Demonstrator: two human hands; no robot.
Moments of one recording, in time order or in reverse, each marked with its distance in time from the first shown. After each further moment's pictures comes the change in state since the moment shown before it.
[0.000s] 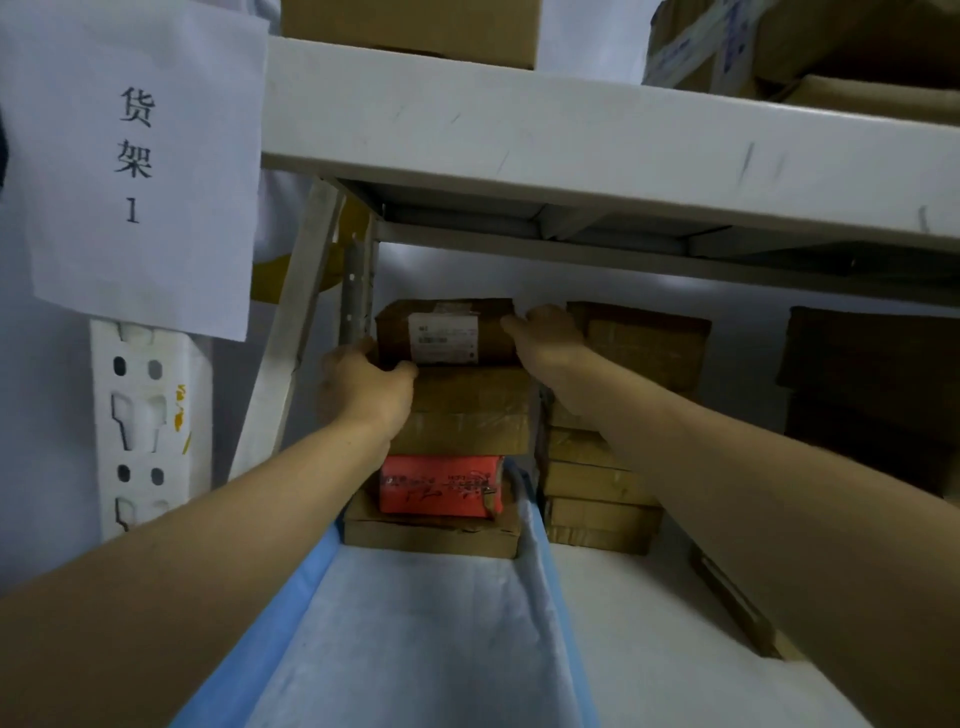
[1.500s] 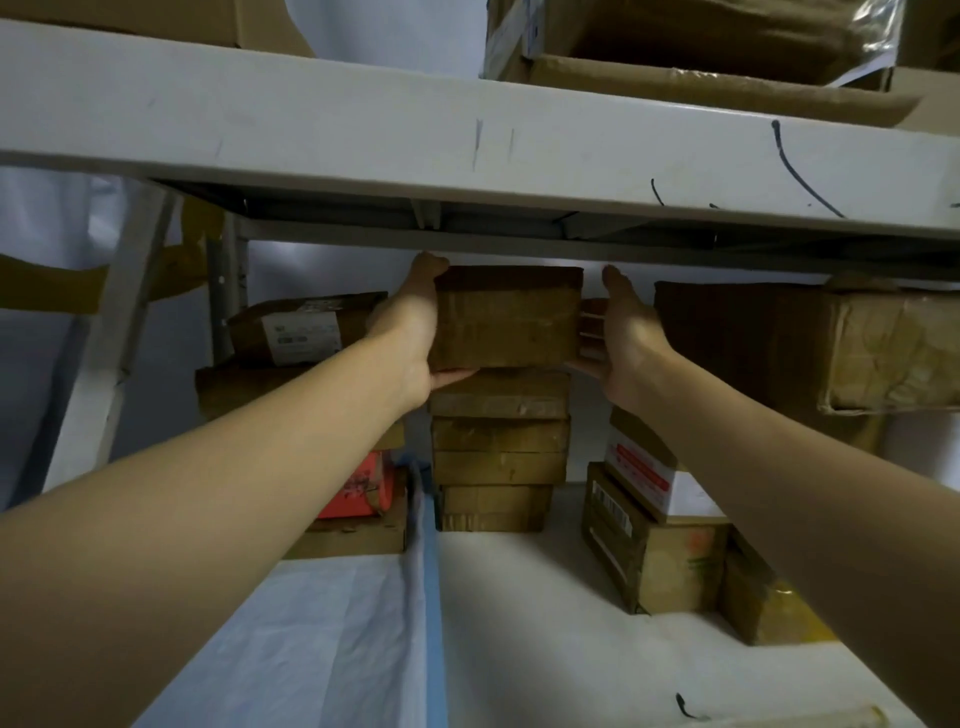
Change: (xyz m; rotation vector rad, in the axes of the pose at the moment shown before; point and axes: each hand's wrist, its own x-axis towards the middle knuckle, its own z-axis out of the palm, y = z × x) left_hand -0.094 0.116 0.111 -0.483 -0.432 -0.309; right_hand -0.016 0.107 -0.156 0.772 0.196 0.240
